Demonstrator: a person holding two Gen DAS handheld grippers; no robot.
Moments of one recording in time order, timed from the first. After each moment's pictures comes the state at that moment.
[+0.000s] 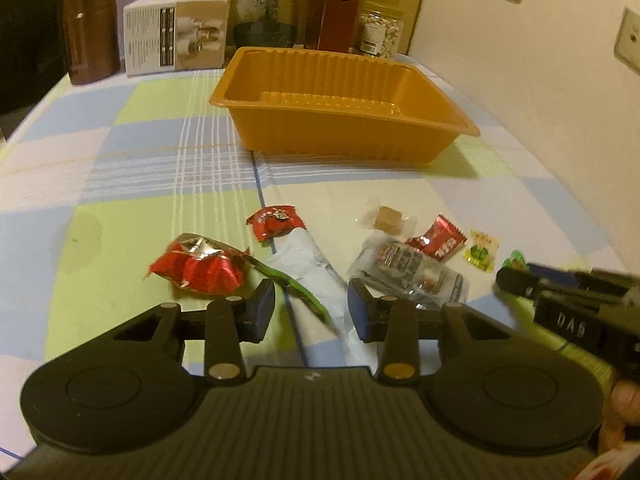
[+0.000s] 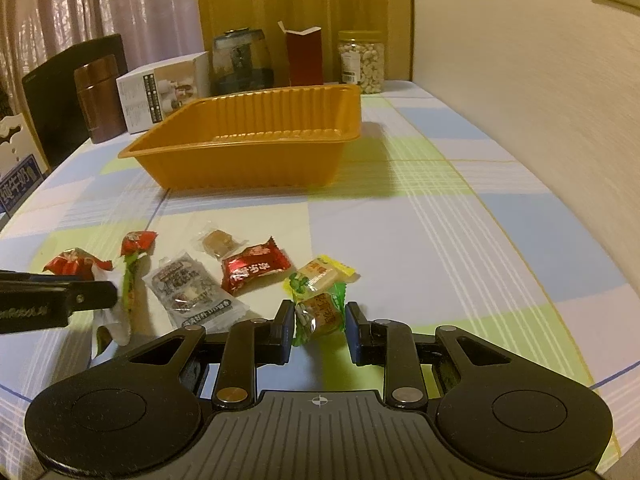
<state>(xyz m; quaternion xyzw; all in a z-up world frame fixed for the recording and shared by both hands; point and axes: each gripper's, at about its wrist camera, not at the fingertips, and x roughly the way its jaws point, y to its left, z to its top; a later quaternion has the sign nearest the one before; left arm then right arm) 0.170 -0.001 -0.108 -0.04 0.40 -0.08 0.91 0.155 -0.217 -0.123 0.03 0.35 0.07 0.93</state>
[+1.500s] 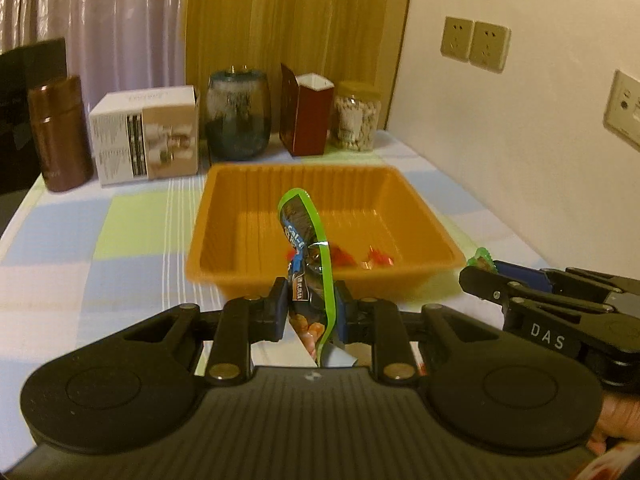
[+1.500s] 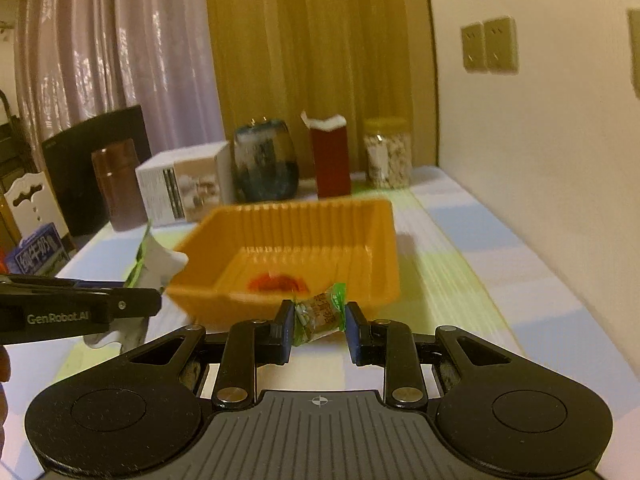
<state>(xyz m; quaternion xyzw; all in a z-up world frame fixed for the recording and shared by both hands) 0.243 -0.005 -0.034 -0.02 0.31 -0.11 0.94 0.221 -0.206 -0.058 0.05 0.25 0.11 0.96</state>
